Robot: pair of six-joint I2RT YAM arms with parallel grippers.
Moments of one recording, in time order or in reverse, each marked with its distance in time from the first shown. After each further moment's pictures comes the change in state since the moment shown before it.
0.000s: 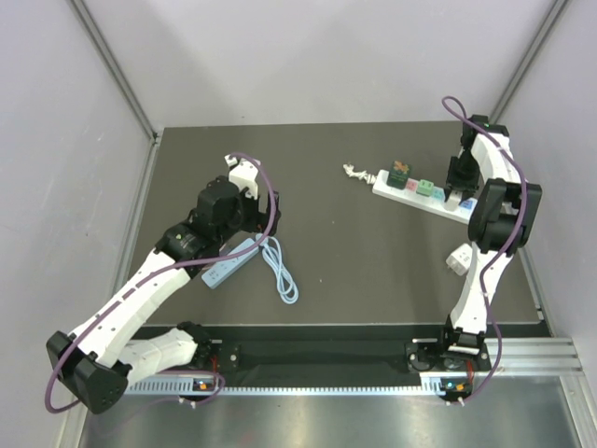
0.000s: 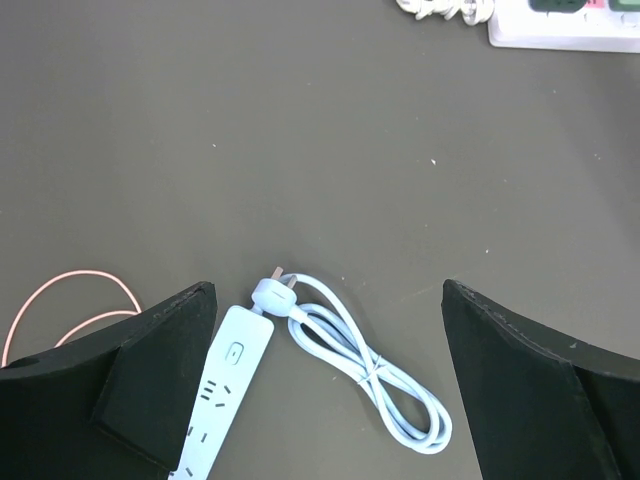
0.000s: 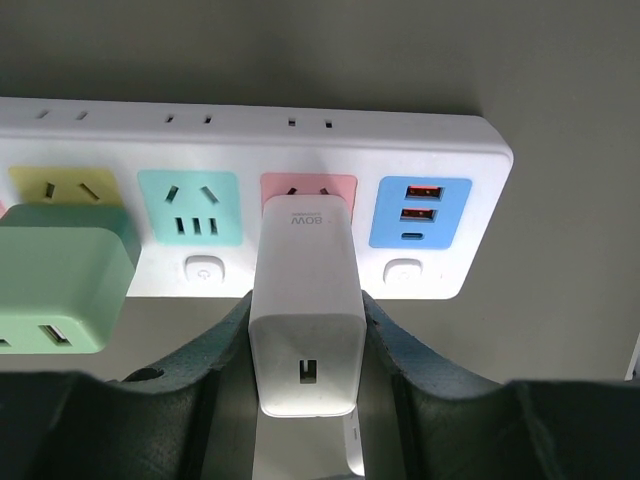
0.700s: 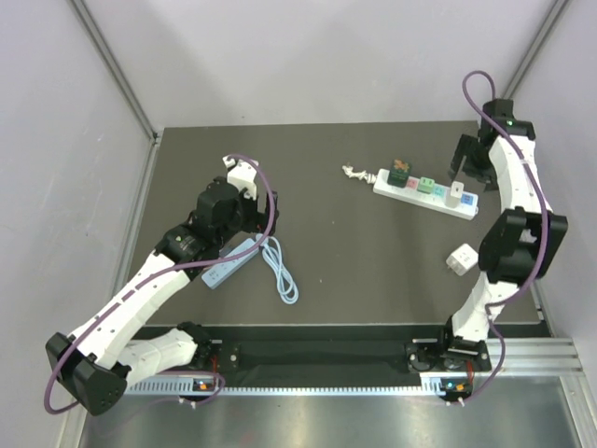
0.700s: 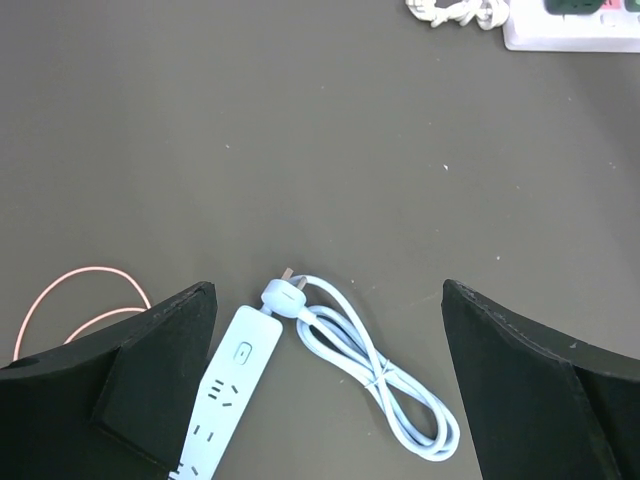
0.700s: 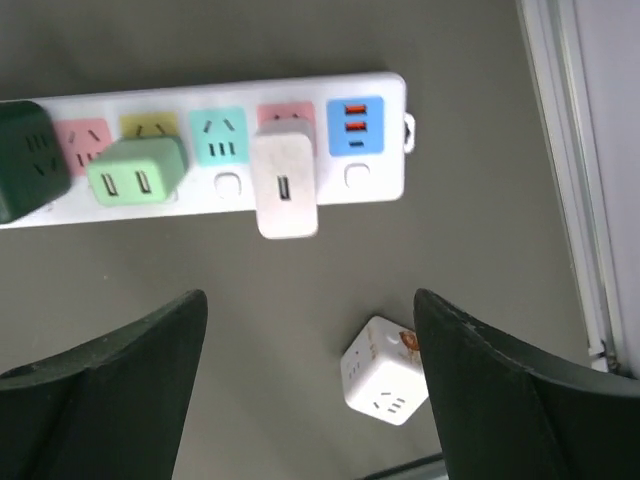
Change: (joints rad) left arm -0.005 -0.014 -0.014 0.011 -0.034 -0.002; right arm 0.001 -0.266 -0.021 0.031 0.051 0.048
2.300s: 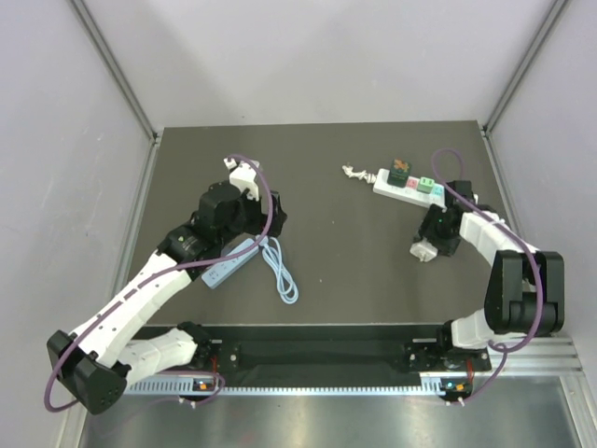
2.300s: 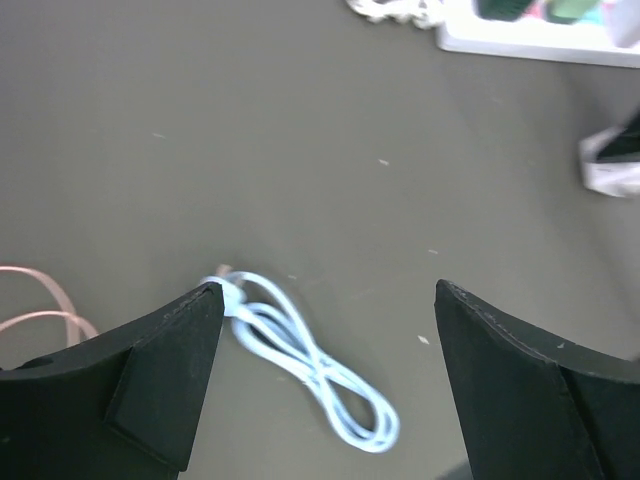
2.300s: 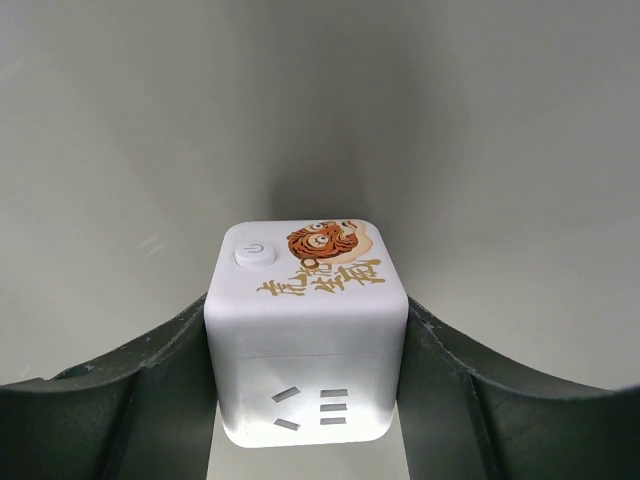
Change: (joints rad) left arm -0.008 0.001 -0.017 0.027 0.061 -0.098; right arm 0.110 -0.454 -1.057 0.548 -0.124 0.279
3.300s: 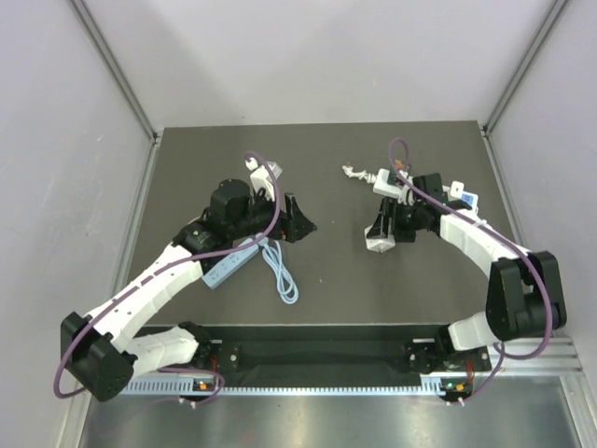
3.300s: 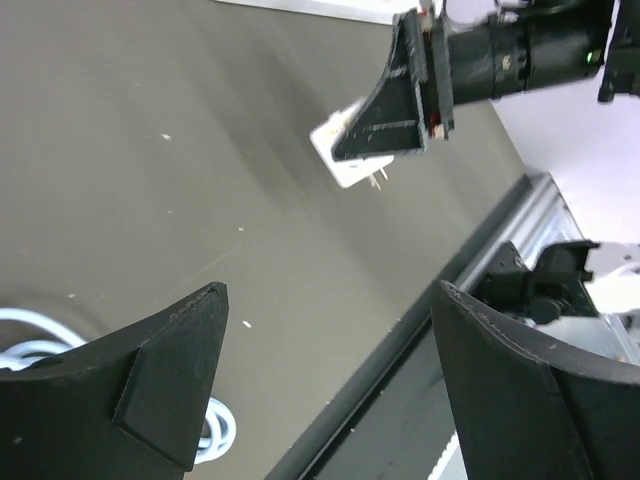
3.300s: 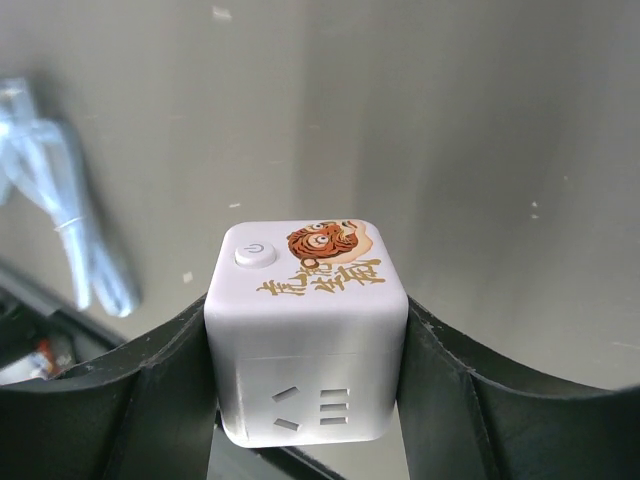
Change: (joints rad) left arm 0.000 0.092 -0.034 0.174 0.472 -0.244; right arm 0.261 -0.050 0.042 0.118 -0.474 -0.156
